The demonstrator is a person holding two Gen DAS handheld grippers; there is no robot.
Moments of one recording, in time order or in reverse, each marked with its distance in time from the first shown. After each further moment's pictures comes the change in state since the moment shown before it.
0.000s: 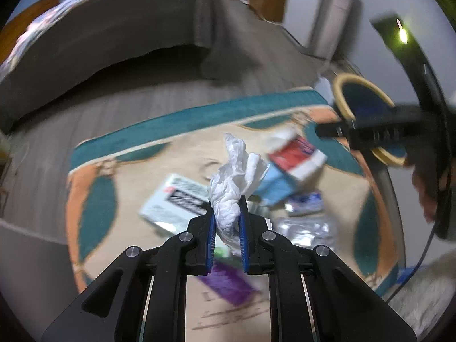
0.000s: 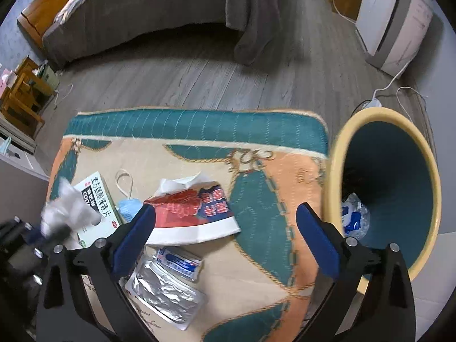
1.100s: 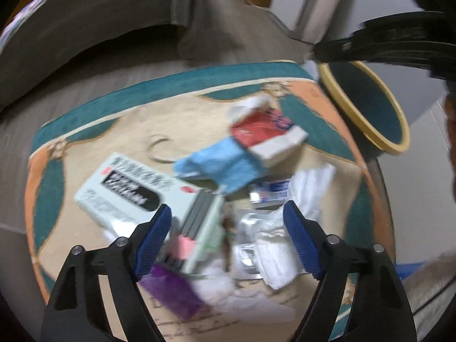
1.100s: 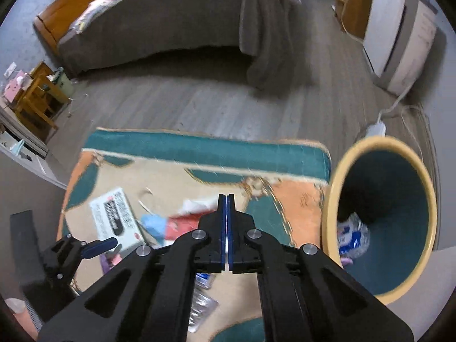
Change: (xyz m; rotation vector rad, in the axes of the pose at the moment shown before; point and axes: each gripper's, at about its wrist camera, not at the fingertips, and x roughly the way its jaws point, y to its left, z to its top) left arm 0.048 -0.059 -0.019 0.038 0.069 -0.096; right arm -0.032 -0.001 0.010 -0.022 -0.087 0.046
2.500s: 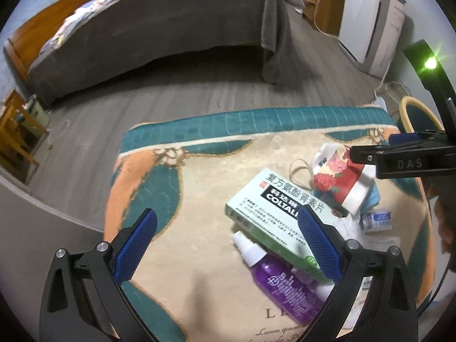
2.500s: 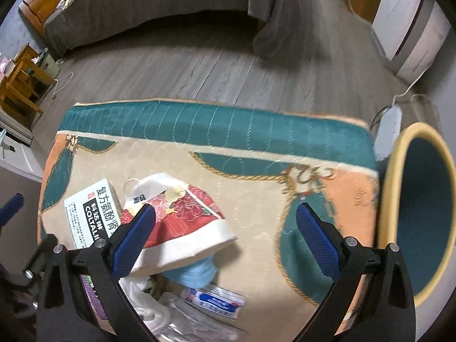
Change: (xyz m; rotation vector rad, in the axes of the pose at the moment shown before) left arm -0.040 0.100 0.003 -0.159 -0.092 0.302; right arm 0.085 0.045 0.003 -0.006 0.123 -0.032
